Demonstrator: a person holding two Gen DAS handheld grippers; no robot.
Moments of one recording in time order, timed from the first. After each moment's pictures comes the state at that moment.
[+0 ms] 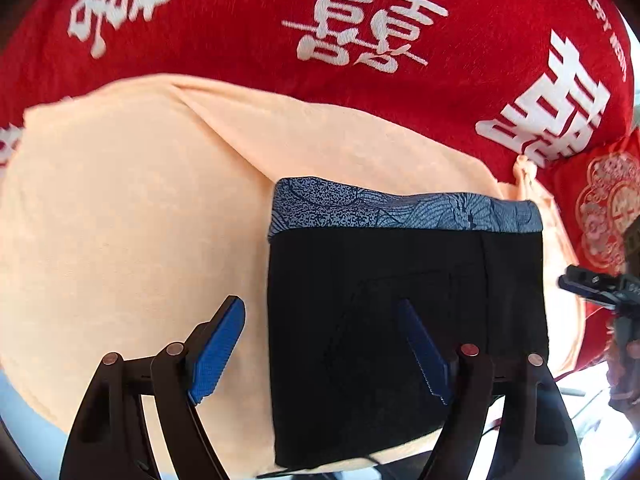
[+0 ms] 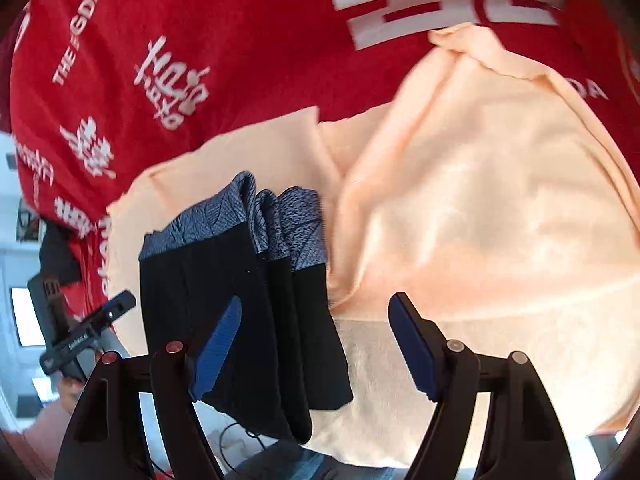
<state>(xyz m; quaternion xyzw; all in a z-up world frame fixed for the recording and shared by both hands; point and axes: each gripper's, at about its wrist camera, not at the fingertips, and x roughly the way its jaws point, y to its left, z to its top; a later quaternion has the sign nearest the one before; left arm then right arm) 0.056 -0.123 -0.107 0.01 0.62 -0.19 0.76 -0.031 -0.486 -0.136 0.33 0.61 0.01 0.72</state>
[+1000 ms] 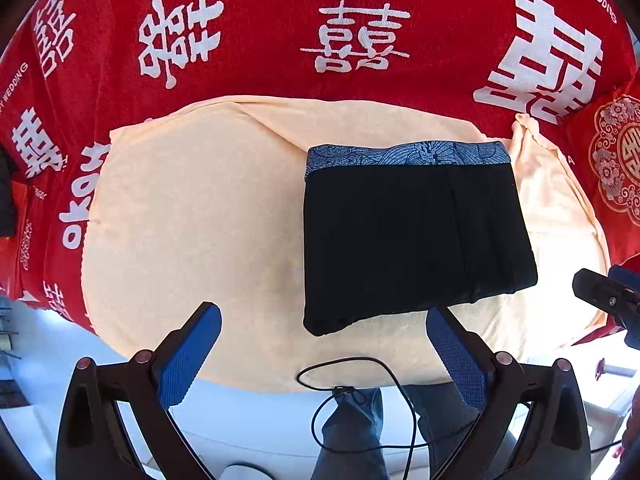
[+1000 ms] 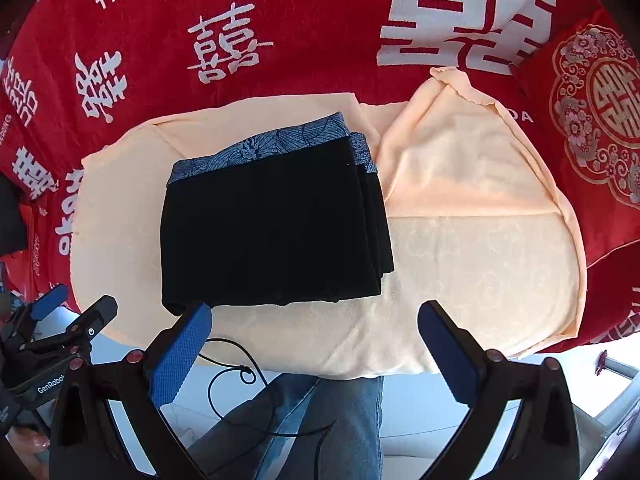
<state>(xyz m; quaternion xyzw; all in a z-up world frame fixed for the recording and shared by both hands) -0.047 -0.131 -0.002 0.11 0.61 -0.12 0.78 -0.083 -0.359 -0.016 0.18 0.65 -0.07 0.74</state>
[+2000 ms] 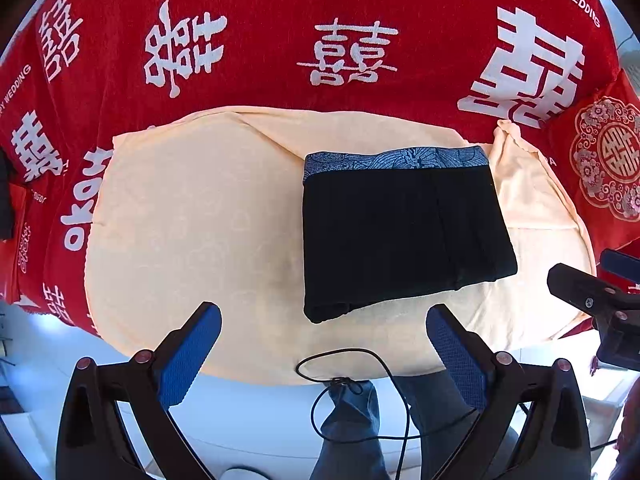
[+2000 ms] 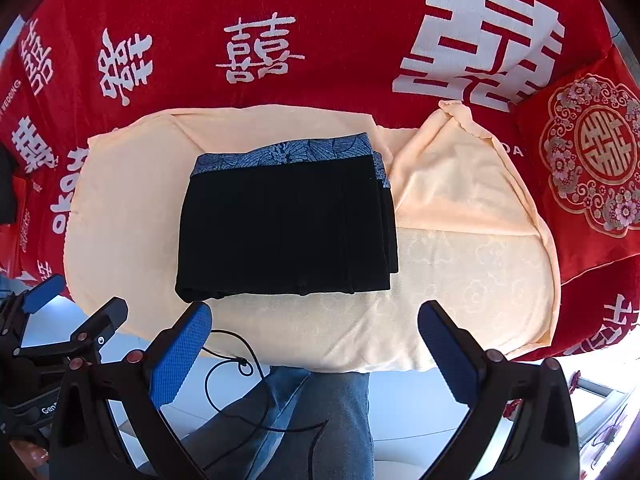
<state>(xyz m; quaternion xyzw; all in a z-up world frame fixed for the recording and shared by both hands) -0.067 -0.118 0.027 0.11 0.59 -0.13 0.79 -0.084 -0.316 0.026 0.12 0.64 -0.07 0.75</state>
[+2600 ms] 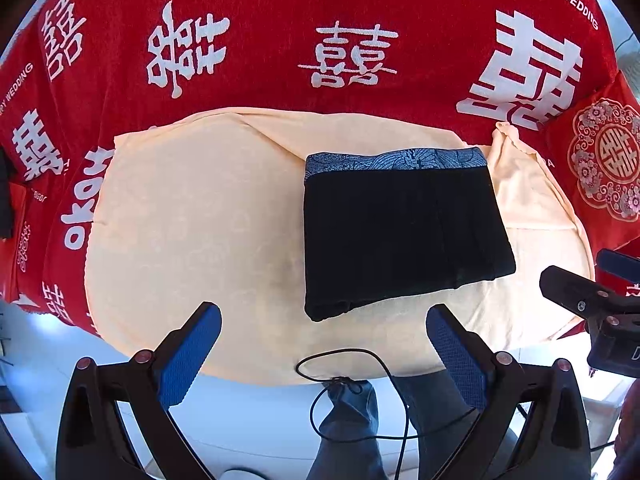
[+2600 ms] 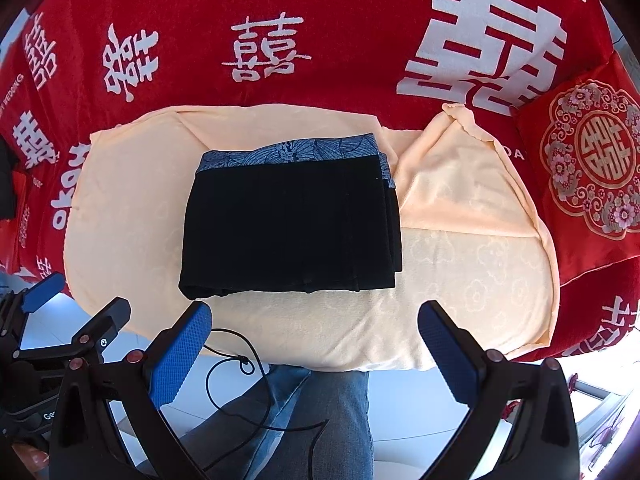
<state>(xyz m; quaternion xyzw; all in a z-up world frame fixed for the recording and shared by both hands) -0.070 -0.114 0.030 0.10 0.59 -0.13 0.79 -0.085 -0.307 0.029 0.12 0.64 -0.07 0.75</state>
